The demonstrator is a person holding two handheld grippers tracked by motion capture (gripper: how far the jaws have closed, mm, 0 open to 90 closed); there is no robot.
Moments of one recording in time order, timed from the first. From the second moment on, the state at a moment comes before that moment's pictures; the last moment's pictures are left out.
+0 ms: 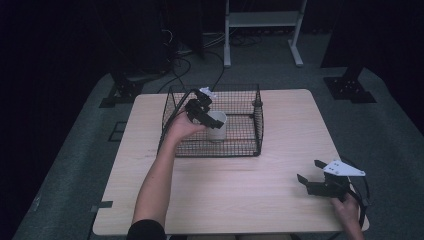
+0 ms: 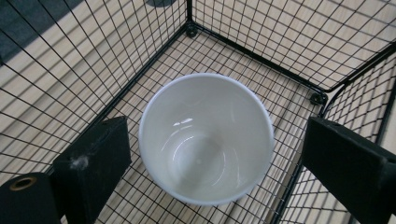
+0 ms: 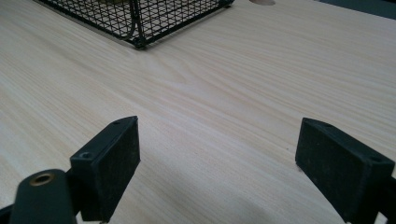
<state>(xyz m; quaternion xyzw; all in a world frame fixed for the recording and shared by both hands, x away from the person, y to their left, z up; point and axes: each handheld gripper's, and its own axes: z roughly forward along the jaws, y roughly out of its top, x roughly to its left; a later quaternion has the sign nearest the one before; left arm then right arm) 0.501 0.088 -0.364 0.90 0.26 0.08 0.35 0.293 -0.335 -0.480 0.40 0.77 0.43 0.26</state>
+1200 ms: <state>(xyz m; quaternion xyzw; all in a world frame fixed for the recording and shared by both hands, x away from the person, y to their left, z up) 0.433 0.117 -0.336 0.87 0.24 0.12 0.40 0.293 -0.334 -0.480 0.40 0.77 0.42 0.26</state>
